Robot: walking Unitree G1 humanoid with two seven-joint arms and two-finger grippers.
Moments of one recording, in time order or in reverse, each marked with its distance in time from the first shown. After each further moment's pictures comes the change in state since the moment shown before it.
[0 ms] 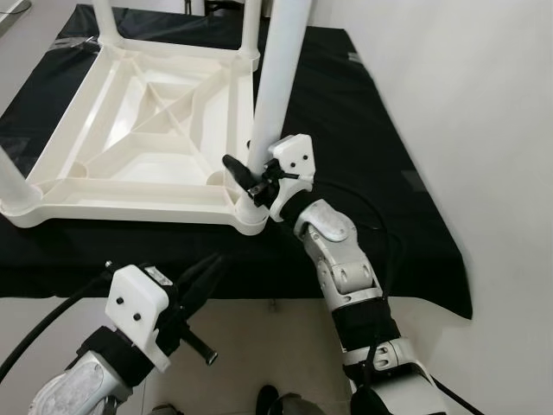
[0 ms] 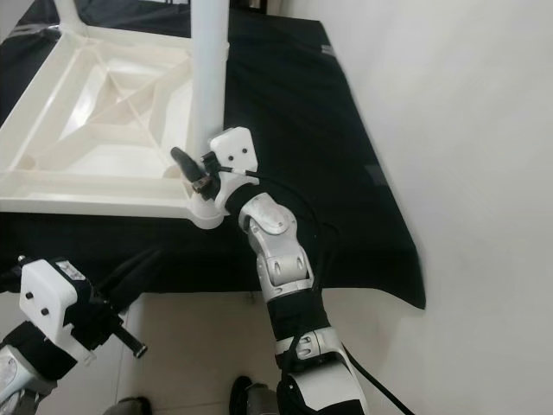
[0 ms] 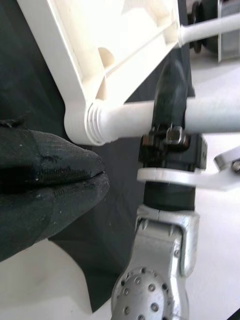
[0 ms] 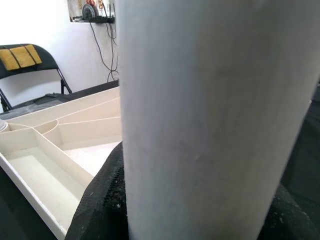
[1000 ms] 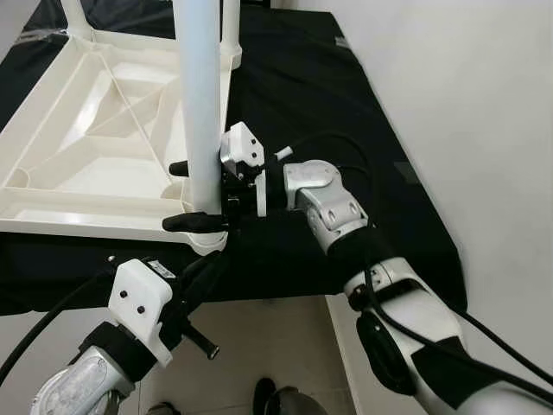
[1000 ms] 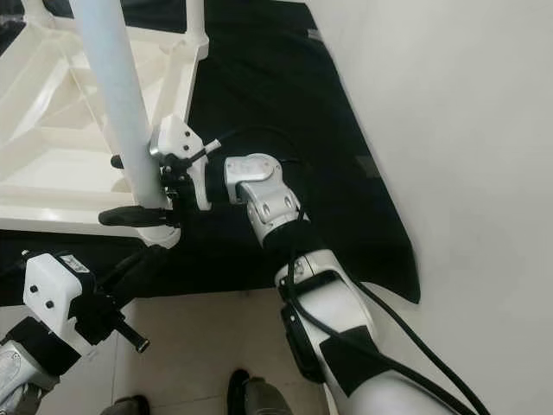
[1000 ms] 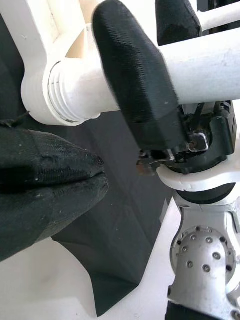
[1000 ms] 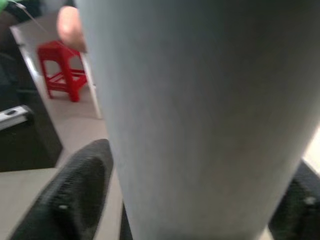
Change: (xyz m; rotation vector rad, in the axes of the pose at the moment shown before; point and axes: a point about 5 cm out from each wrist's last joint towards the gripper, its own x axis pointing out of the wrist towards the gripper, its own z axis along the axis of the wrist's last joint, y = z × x) left arm 0.001 0.000 -0.001 -0.008 0.022 0.011; right arm 0.022 0.012 0.031 -0.064 0.070 0.907
